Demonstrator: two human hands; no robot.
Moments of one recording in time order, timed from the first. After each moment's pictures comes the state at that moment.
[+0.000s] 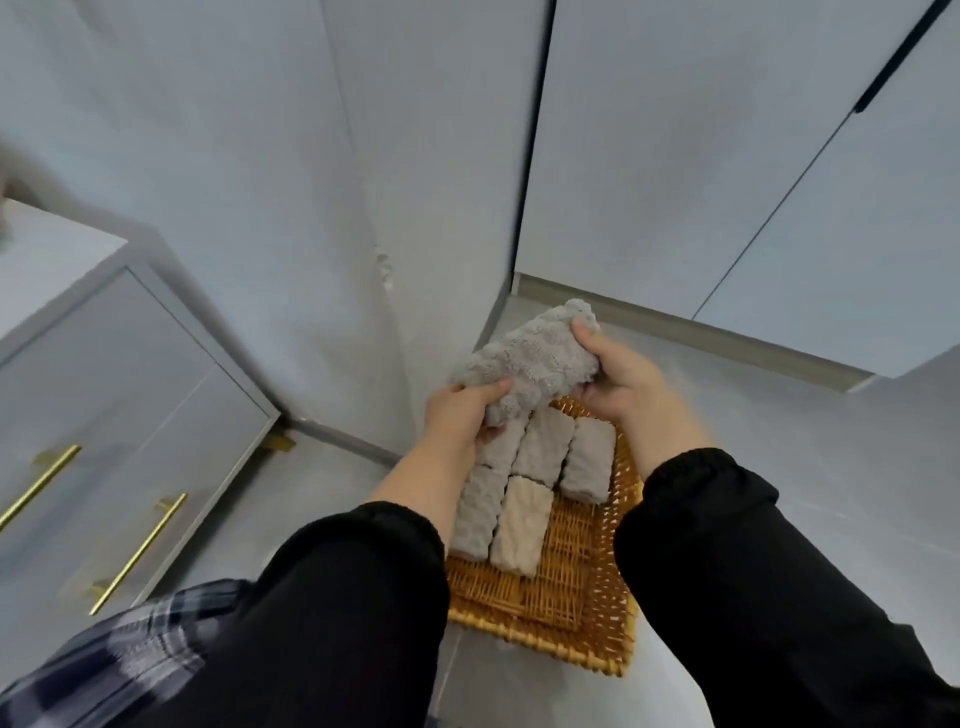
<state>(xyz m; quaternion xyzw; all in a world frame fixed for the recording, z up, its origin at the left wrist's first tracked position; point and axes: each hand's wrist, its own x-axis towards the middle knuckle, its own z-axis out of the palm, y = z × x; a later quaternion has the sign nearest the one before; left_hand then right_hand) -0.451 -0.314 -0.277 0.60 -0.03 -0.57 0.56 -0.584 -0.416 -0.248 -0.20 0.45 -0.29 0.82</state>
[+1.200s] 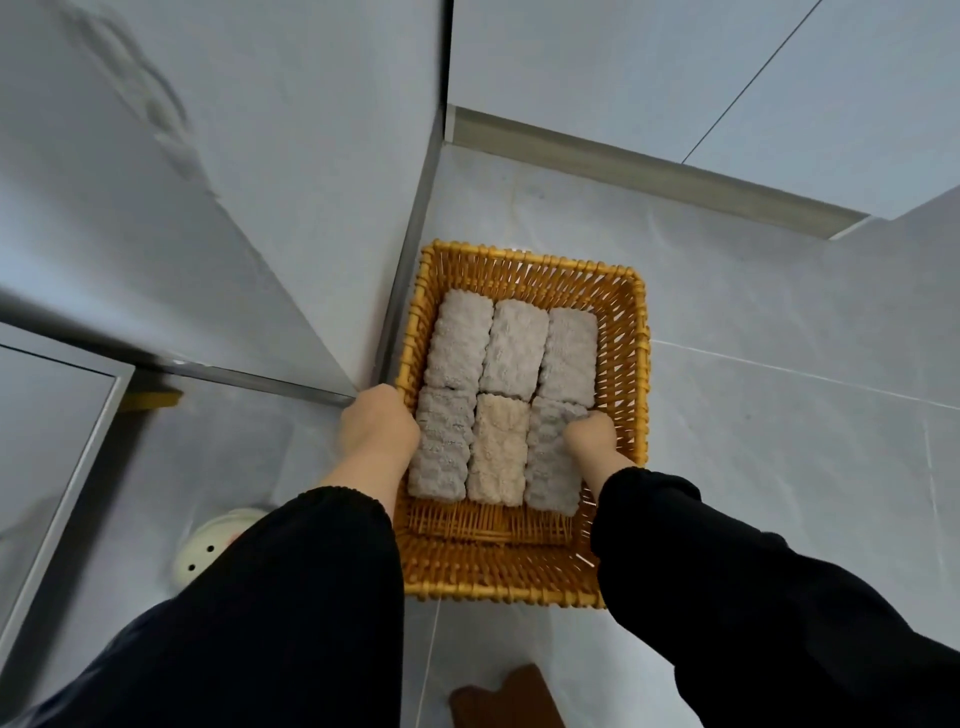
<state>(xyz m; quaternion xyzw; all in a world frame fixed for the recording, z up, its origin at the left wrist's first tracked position) -0.409 -0.315 -0.443 0.85 -0.40 -0.35 -0.03 -0.638 -0.371 -0.512 -0.40 0.83 0.00 0.40</state>
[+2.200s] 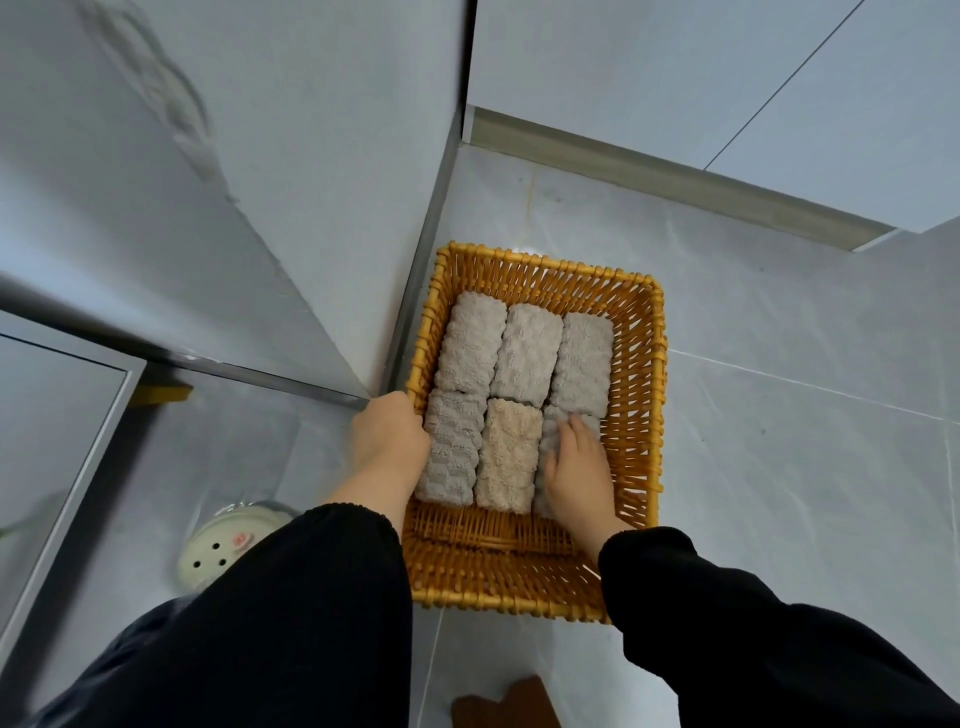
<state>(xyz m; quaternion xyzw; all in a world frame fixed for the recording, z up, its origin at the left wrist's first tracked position) -0.412 -0.307 -0.443 0.85 -0.42 -0.32 0.01 -0.642 -0.317 -0.528 -0.74 0.63 0.06 0.21</state>
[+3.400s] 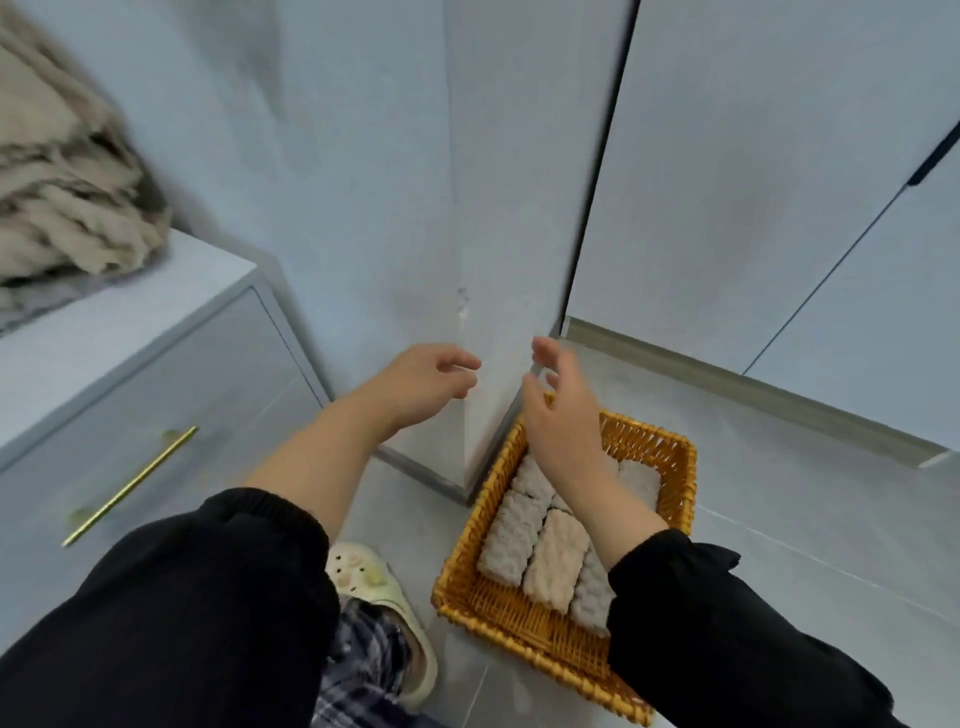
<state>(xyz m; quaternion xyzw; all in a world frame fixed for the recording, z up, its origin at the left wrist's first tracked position) -0.367 -0.253 -0.175 0.76 -0.41 -0.39 0.32 -0.515 -0.315 -0.228 -0.74 0.39 -0.37 0.41</state>
